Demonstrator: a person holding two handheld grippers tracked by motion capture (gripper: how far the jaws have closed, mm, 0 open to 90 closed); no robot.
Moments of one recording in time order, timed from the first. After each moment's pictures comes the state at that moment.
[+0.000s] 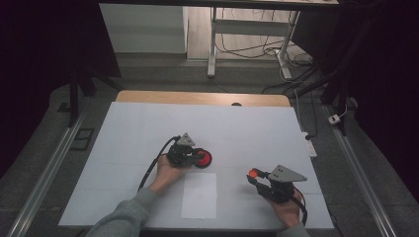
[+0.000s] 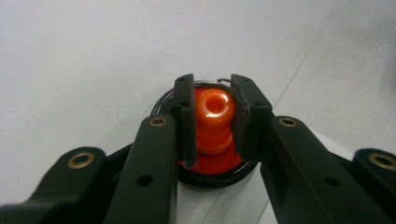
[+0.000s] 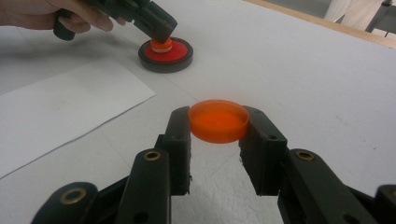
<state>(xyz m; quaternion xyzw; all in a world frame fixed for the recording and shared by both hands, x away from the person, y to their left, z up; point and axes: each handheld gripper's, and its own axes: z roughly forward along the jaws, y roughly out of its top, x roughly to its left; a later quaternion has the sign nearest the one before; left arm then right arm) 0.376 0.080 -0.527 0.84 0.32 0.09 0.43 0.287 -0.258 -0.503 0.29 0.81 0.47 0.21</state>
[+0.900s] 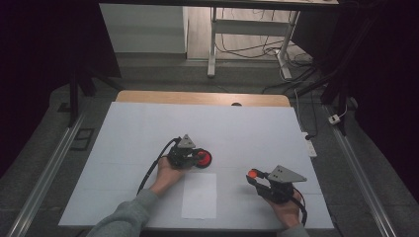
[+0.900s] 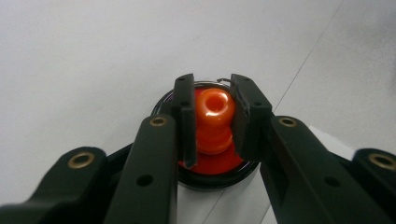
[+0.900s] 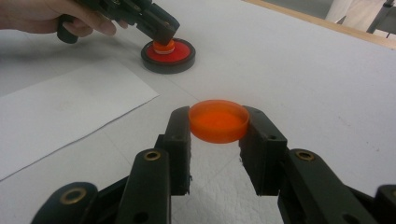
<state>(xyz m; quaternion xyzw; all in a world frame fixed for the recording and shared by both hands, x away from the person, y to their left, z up) 0.372 0.079 -0.529 0.84 0.32 0.11 0.43 0.285 -0.257 -0.503 0.29 0.81 0.47 0.21</state>
